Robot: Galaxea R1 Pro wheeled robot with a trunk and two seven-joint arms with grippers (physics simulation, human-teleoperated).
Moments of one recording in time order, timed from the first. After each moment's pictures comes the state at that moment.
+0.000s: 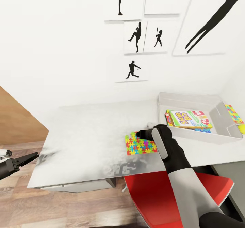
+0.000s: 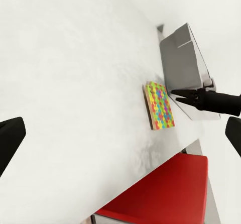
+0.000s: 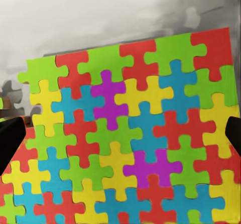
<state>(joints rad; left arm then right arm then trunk) -0.42 0.45 0.69 -1.09 0.06 0.86 -1.57 -0.82 0.13 0.11 -1.16 -0.35 1.04 -0.31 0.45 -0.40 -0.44</state>
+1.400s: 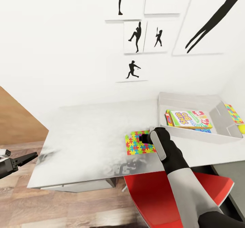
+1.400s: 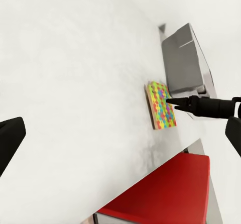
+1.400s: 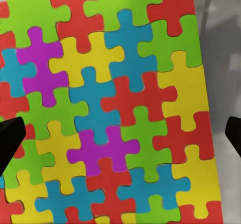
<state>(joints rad) -0.42 0.46 0.69 -1.08 0.06 0.86 -1.57 -0.83 0.13 0.11 -1.08 -0.35 1.02 -0.43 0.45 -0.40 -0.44</state>
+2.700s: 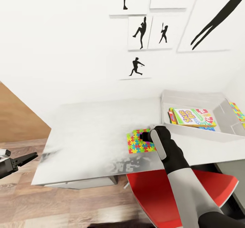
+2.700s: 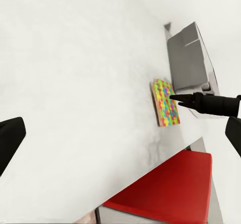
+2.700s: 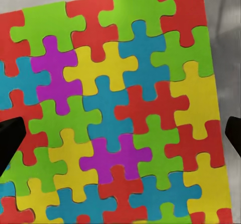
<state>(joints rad) -0.42 0.46 0.69 -1.08 0.06 0.86 -1.57 -0.82 0.14 0.11 -1.12 -0.33 1.03 -0.43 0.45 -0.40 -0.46</state>
